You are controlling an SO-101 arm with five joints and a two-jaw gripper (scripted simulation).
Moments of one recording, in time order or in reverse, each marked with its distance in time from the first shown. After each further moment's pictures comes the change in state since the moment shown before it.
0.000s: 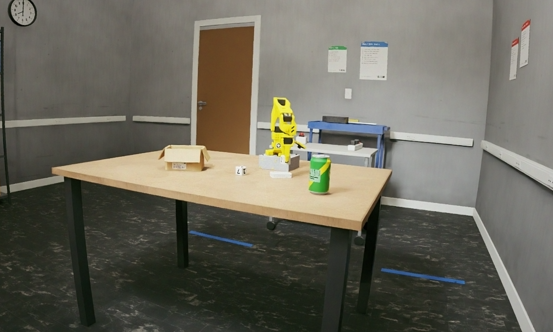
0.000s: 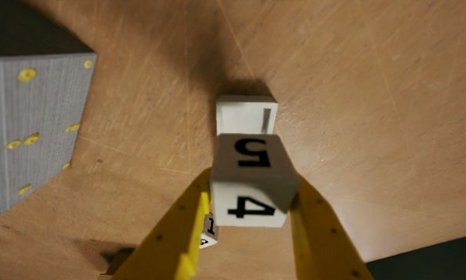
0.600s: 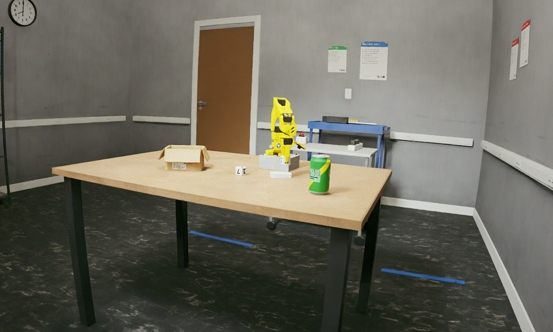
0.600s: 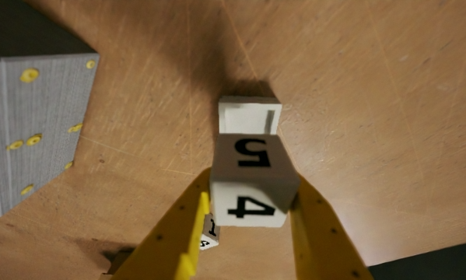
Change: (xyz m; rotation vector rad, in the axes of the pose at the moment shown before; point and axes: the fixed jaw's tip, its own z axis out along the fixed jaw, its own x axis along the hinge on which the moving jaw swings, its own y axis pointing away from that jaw) arm 0.000 0.001 0.002 -0.013 -0.001 0.000
